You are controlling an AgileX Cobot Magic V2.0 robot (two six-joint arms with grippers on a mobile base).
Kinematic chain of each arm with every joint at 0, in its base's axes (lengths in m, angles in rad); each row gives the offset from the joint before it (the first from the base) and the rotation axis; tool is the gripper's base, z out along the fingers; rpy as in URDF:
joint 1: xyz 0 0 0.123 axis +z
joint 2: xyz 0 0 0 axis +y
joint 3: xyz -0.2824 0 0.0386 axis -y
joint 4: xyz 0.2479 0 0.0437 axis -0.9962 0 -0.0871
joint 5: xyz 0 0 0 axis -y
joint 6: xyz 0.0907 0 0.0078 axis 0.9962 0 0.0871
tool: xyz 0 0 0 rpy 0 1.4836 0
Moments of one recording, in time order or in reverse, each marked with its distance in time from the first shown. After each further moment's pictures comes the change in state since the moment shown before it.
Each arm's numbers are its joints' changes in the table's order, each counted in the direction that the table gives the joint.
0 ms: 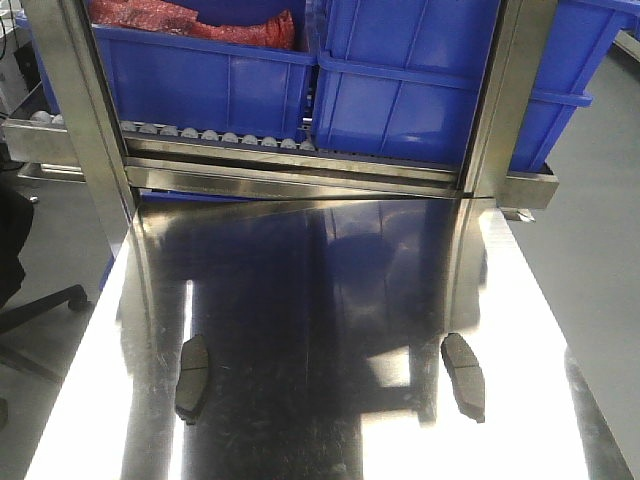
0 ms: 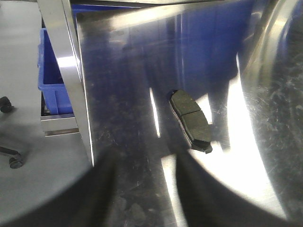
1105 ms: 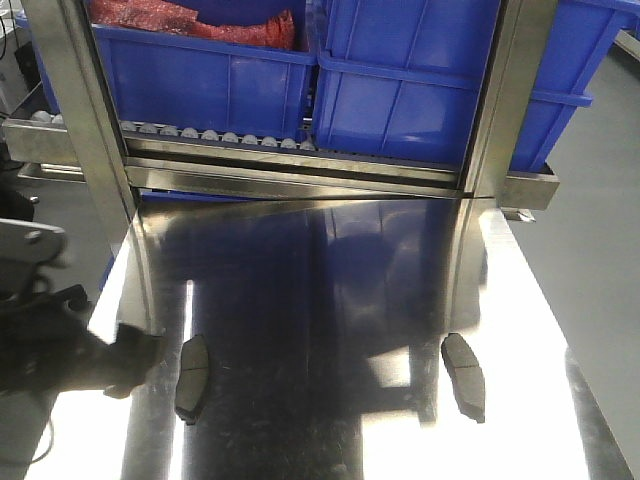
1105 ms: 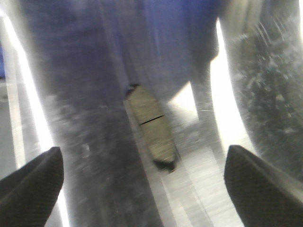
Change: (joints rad) left arm -0.086 0.696 0.351 0.195 0.041 0.127; right arm 0.000 0.000 0.000 0.000 0.000 0.000
